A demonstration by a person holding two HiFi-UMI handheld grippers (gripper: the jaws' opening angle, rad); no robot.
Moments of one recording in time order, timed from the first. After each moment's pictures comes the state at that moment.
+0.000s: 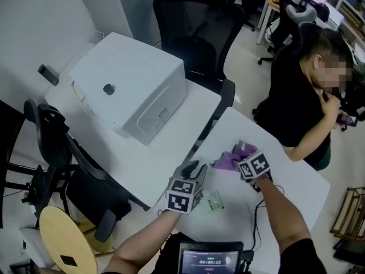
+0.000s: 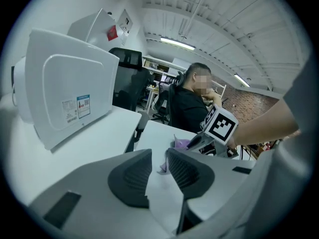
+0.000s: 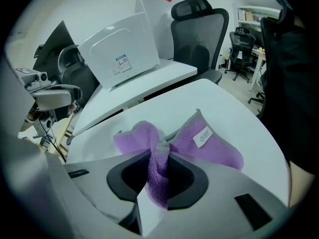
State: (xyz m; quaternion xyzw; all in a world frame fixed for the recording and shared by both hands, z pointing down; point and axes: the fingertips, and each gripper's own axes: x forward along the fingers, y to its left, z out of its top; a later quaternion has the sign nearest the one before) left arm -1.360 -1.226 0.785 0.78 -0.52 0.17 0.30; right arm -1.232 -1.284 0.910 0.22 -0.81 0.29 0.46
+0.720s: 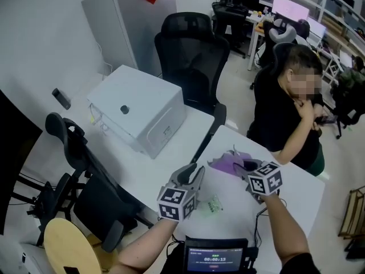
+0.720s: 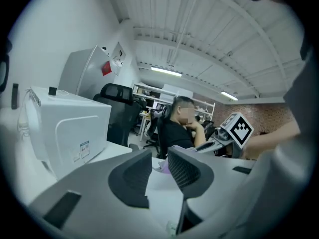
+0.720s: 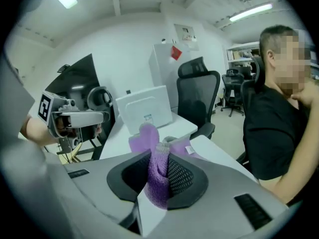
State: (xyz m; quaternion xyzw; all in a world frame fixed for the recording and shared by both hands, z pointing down) left arm -1.333 -1.119 0.603 0.82 -0.53 0.06 0.20; right arm -1.212 -1.175 0.662 0.28 -0.91 0.20 0.25
